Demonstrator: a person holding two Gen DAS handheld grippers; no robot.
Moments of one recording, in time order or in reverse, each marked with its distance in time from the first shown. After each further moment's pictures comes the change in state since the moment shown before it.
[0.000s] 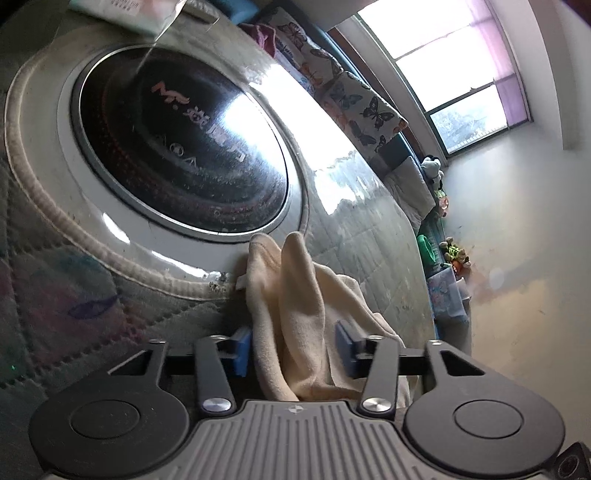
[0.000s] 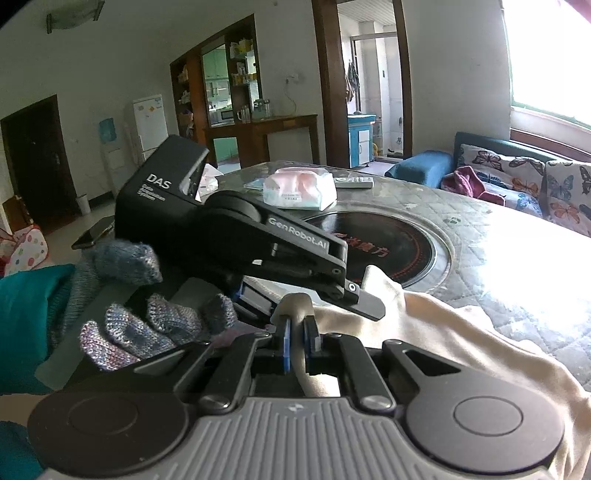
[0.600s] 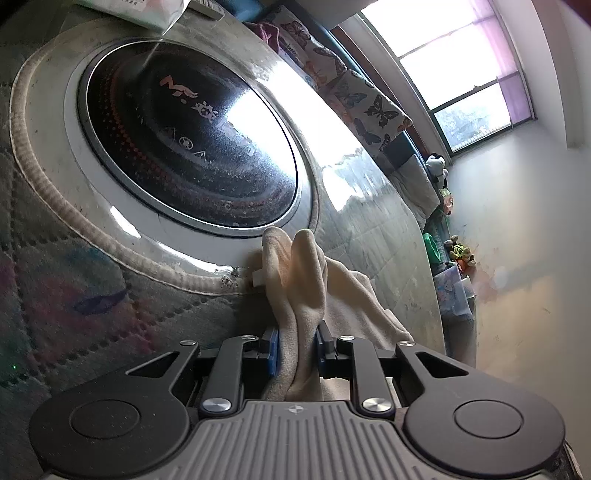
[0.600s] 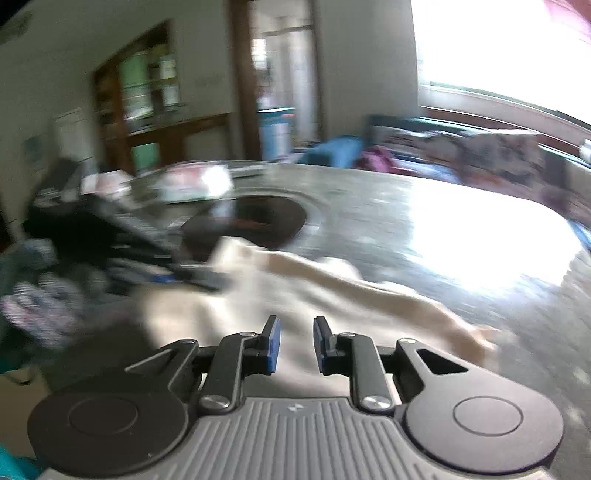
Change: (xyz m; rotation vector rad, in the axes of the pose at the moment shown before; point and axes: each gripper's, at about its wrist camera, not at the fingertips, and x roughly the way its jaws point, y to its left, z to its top) left arm 0.001 -0.001 -0.004 0.024 -0.005 0.024; right arm -0.050 -0.082 -0.039 0.183 0.005 -0.304
